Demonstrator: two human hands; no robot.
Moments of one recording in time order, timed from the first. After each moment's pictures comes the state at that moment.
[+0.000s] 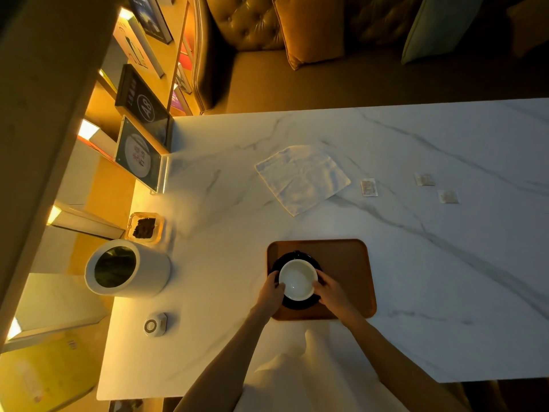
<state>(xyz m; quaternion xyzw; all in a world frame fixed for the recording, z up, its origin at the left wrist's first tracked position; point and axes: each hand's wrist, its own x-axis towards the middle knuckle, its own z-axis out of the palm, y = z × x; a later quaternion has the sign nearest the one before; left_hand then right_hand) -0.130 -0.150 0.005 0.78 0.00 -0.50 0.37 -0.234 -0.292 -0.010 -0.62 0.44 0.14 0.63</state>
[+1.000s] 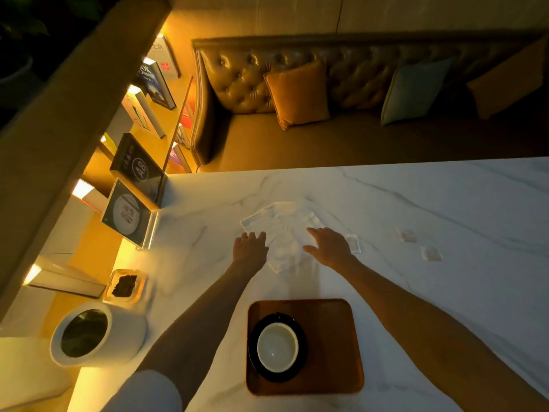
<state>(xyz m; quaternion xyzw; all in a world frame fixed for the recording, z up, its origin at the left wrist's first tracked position) 0.044 -0.289 0.081 0.92 -0.33 -0.21 -0.02 -0.079 -0.473 0.089 -0.96 0.21 0.14 0.13</state>
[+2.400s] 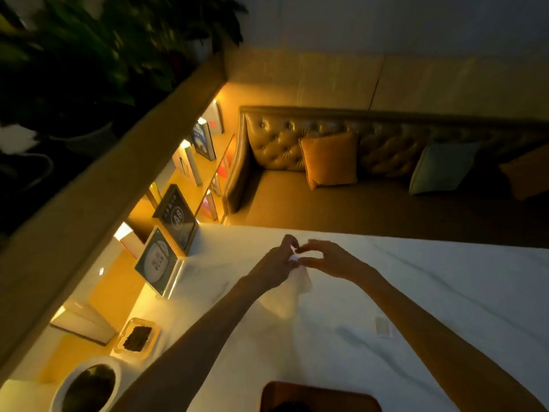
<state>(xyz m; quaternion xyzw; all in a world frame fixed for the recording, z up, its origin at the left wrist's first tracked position) 0.125 -0.317 0.182 0.85 -0.32 -0.23 0.34 0.054 -0.480 0.192 -0.92 0.10 0.09 0.37</state>
